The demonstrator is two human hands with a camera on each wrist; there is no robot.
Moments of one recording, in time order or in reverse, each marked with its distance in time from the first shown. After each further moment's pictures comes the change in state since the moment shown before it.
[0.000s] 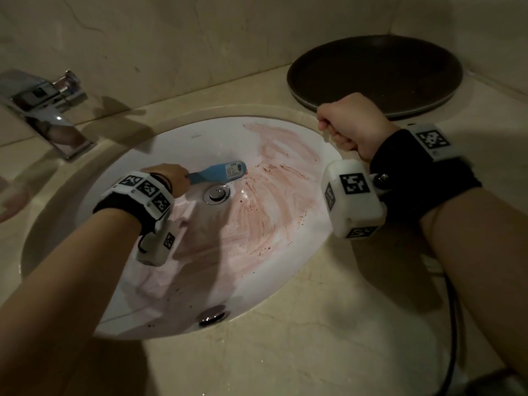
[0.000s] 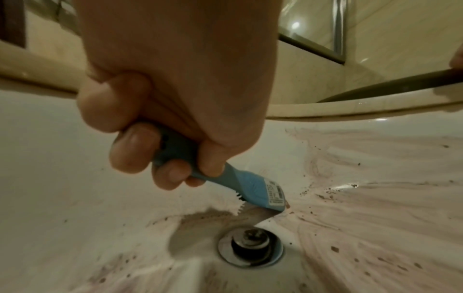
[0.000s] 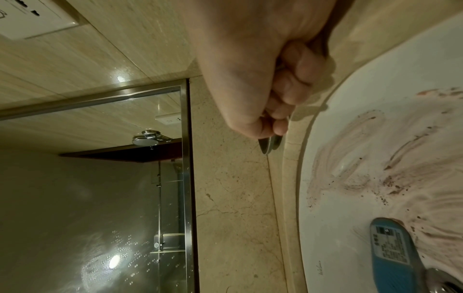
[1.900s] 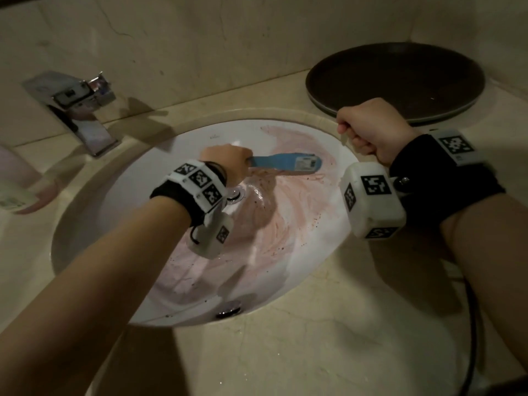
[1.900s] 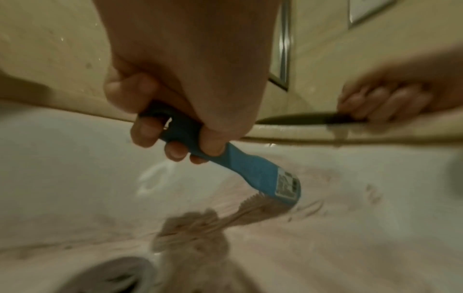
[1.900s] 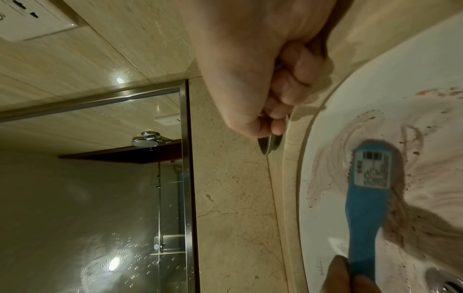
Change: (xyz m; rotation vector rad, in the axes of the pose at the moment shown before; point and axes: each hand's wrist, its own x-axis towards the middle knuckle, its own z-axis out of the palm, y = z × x) left_hand -0.034 0.059 -0.028 -0.028 0.294 0.228; right_hand -0.005 -0.002 0.000 0.022 0.006 0.011
